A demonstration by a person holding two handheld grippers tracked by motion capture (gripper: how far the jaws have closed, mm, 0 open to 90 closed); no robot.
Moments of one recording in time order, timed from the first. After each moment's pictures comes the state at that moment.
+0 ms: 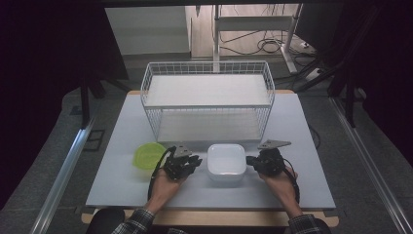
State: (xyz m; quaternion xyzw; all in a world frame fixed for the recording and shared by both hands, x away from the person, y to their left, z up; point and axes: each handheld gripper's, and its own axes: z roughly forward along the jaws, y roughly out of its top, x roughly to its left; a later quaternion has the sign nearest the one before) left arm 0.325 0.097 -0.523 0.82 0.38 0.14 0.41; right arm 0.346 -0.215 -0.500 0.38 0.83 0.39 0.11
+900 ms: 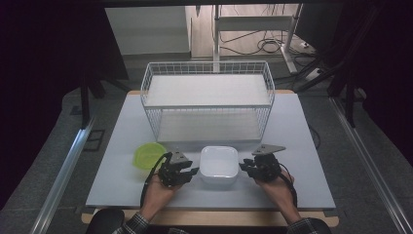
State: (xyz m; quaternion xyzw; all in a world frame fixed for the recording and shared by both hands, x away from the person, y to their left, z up) left arm 0.296 0.114 -0.514 0.83 0.38 0.14 0.38; right arm 0.328 -0.202 -0.495 0.35 0.84 0.38 0.13
